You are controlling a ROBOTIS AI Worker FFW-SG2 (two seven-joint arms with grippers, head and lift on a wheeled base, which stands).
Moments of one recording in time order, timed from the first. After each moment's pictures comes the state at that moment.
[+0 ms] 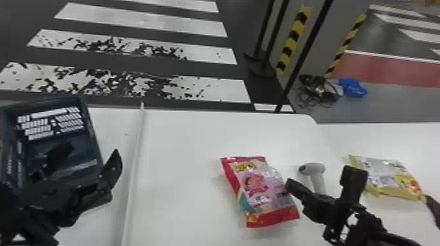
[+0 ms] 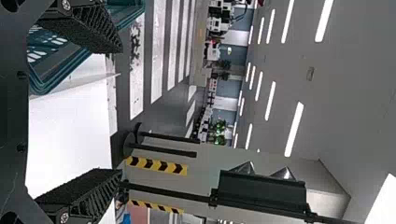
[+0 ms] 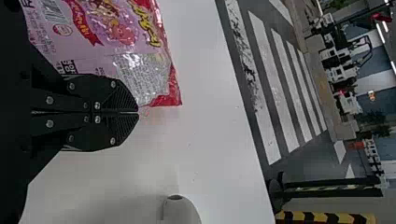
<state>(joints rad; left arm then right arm) 0.42 0.25 -0.12 -1.97 0.30 -0.04 -0.14 0.27 -0.06 -0.42 -1.88 -0.20 0.73 0.40</state>
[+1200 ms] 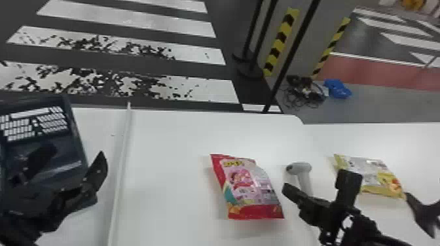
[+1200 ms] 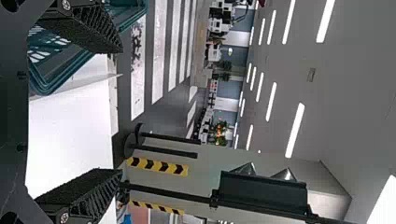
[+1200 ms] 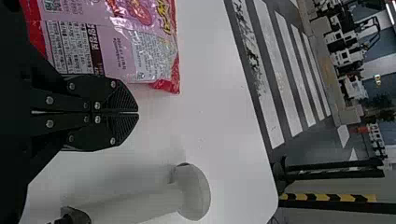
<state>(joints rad) 0.42 0.25 -0.12 -1.97 0.30 -0.04 -0.14 0.29 -0.06 -0.47 -1.90 -0.19 0.77 0.40</state>
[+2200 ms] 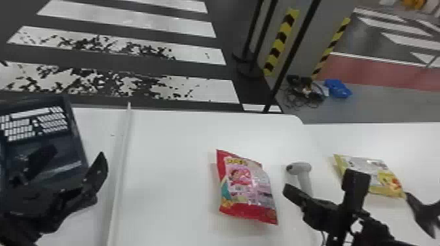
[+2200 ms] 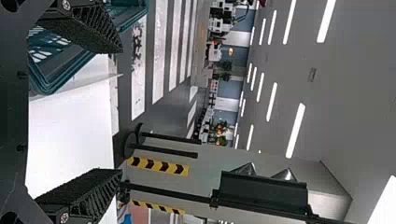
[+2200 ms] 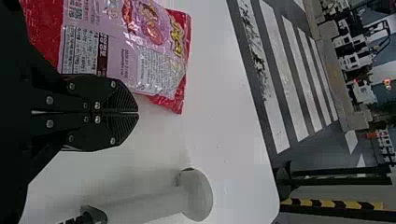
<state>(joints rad) 0.42 0.25 -0.12 -1.97 0.30 -0.04 -0.14 0.36 -0.05 -0.47 -2.06 -0.22 0.85 0.42</state>
